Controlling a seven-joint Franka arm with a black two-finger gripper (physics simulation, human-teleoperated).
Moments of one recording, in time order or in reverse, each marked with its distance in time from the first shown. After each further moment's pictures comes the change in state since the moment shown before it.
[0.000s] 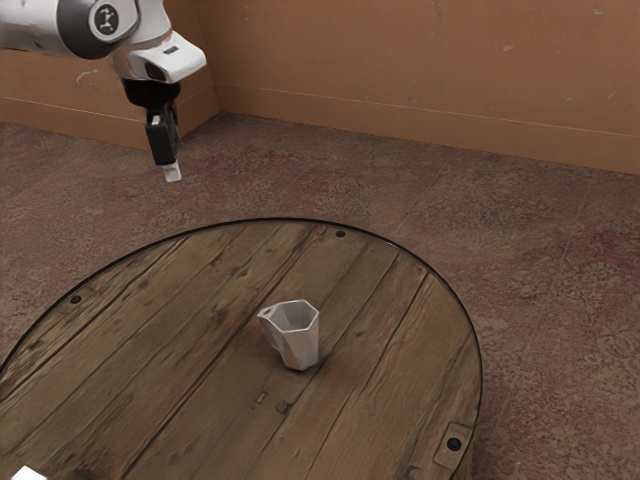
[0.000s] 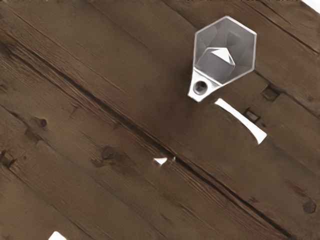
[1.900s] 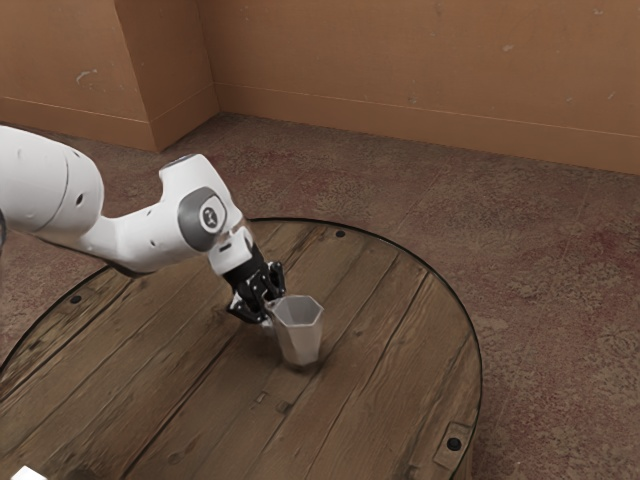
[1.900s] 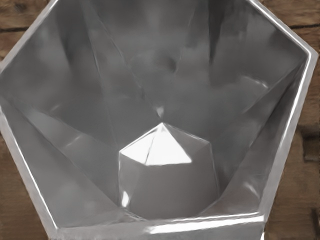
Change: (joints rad) arm -0.160 0.352 0.118 -0.400 -0.556 0.671 1.000
